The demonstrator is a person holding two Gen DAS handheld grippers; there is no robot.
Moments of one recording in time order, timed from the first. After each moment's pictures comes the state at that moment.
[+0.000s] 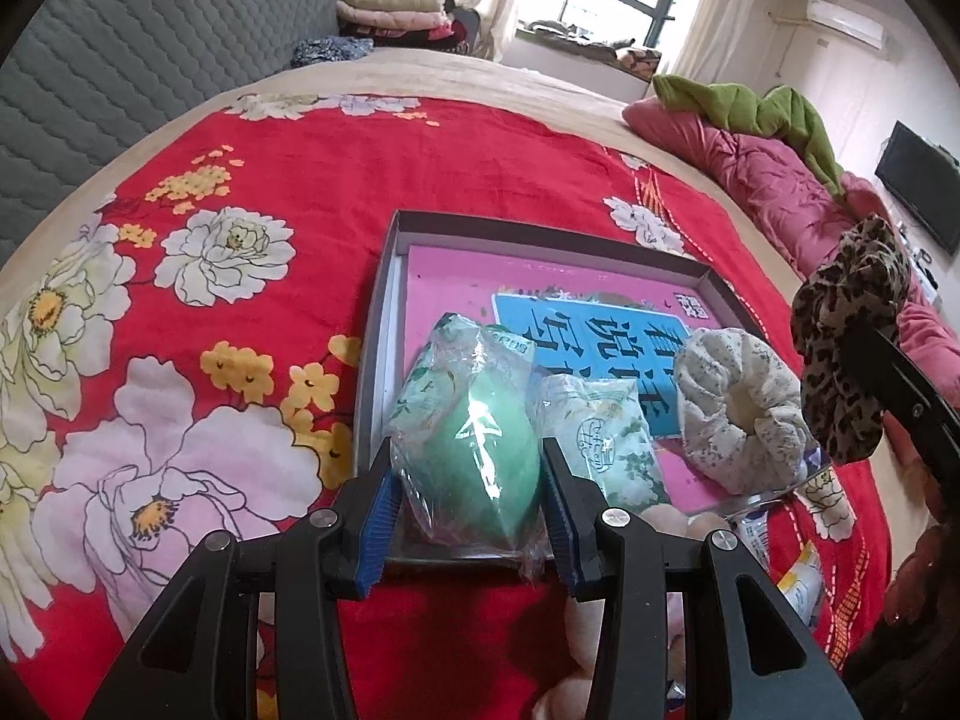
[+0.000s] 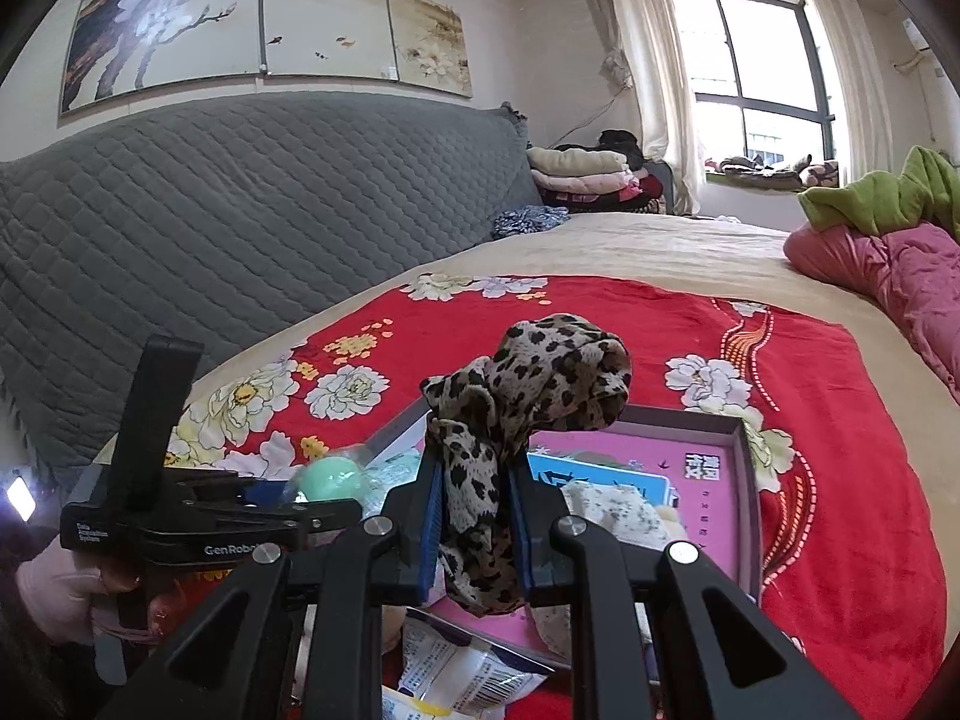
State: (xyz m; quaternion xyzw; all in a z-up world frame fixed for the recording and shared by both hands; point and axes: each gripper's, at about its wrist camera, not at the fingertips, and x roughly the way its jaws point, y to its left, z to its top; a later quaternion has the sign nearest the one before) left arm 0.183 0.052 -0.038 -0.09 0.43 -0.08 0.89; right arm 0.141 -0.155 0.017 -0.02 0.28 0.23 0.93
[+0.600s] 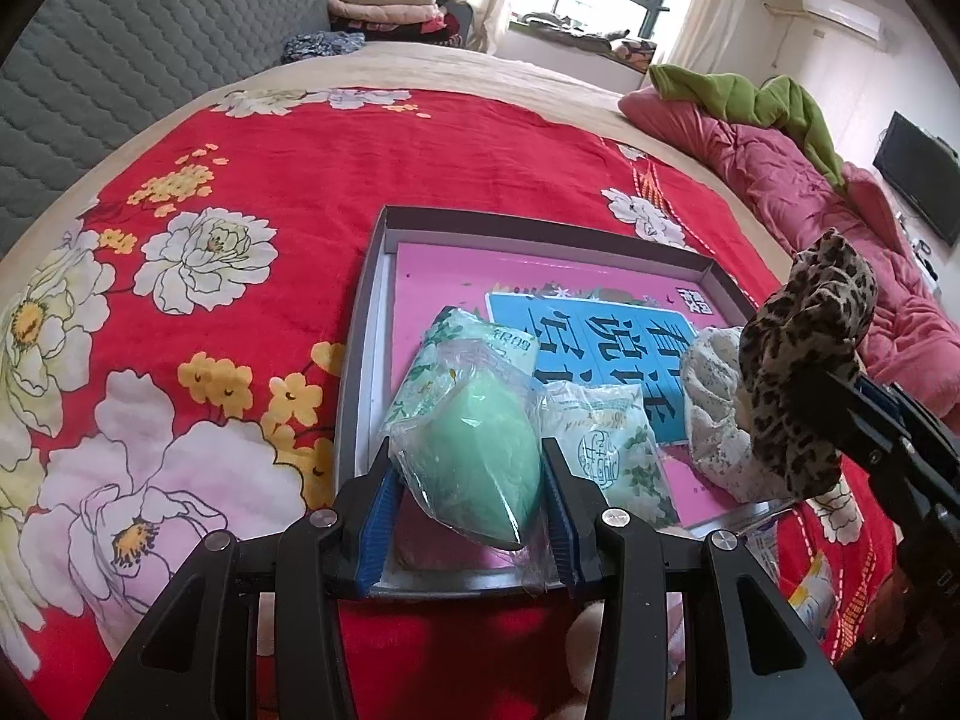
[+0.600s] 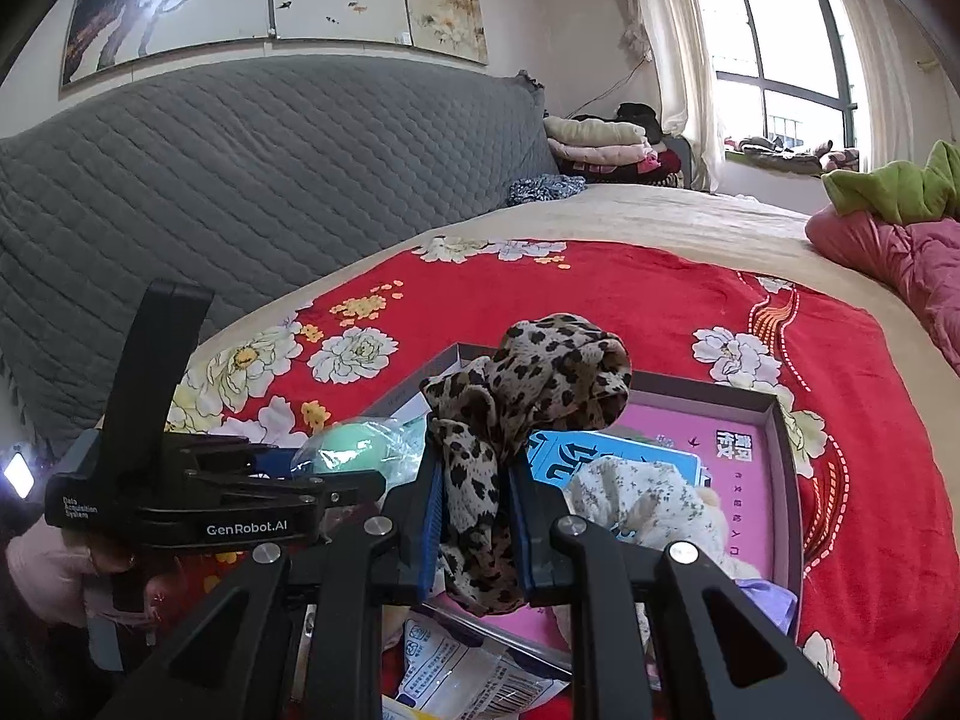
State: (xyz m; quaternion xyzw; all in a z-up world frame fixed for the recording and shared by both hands) left arm 0.196 0.047 -0.044 -0.08 0.44 -0.09 0.89; right arm 0.156 -0.139 -0.006 -0.03 0.32 0.25 0.92
